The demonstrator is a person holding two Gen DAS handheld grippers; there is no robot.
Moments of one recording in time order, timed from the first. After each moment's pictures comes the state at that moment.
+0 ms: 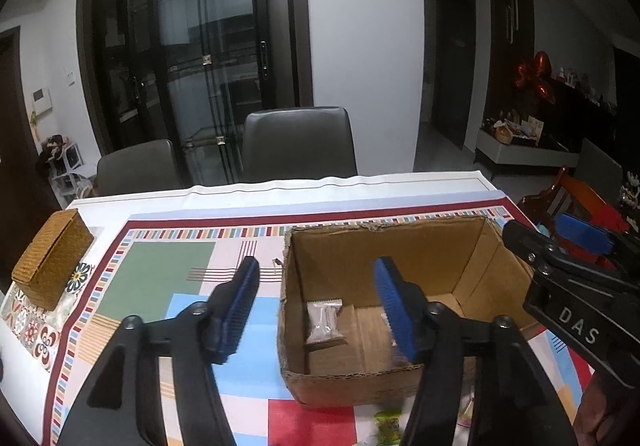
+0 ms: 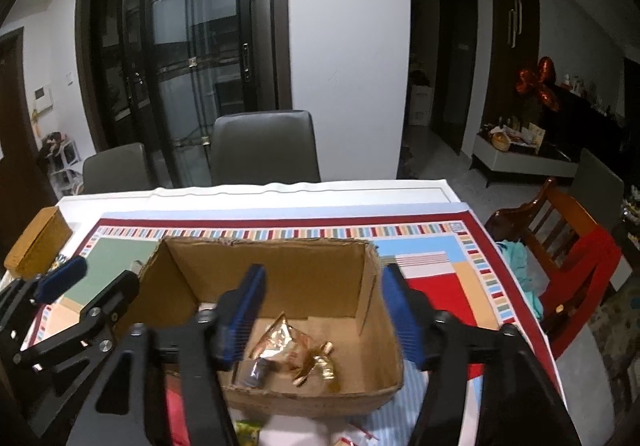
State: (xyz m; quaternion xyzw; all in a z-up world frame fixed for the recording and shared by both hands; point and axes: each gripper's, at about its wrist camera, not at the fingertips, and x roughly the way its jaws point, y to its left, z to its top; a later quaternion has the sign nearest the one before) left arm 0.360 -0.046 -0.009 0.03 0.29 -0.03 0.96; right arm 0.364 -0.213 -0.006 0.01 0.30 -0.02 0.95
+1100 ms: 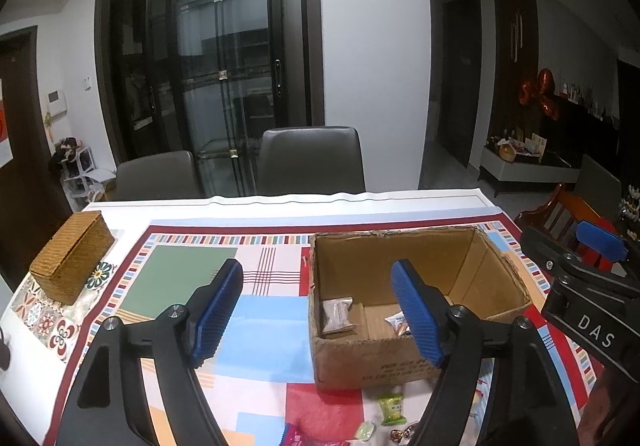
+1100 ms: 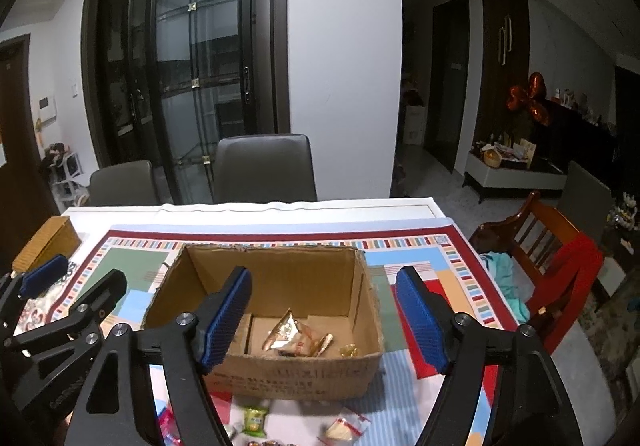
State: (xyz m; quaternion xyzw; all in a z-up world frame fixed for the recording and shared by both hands) left arm 0.312 -0.024 0.013 0.02 0.26 -0.02 0.96; right arm 0.315 -0.209 0.017 0.01 0.26 -0.03 0.96
